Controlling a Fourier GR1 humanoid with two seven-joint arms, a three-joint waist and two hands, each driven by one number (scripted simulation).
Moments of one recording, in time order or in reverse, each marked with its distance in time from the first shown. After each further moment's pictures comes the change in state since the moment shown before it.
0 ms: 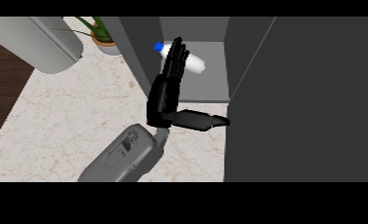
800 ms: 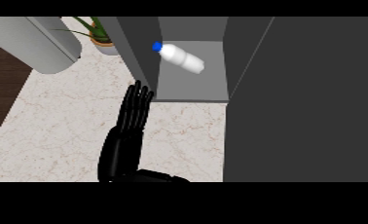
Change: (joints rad) left arm 0.433 0.204 -0.087 -0.462 -0.040 0.012 0.002; right arm 0.001 -0.136 0.262 -0.017 0.035 0.125 0.124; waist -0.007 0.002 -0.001
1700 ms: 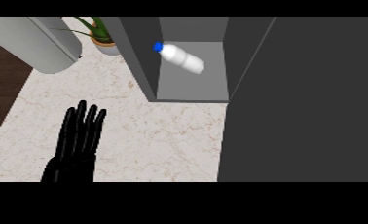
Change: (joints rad) left arm 0.268 0.182 0.121 -0.218 0.074 -0.099 -0.068; right arm -0.172 0.101 0.438 -0.073 0.325 -0.161 0.241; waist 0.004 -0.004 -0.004
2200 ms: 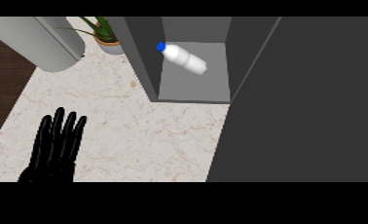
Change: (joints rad) left arm 0.100 0.075 0.081 -0.037 0.059 -0.085 -0.029; right arm -0.250 0.059 0.104 0.005 0.066 -0.025 0.198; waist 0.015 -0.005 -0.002
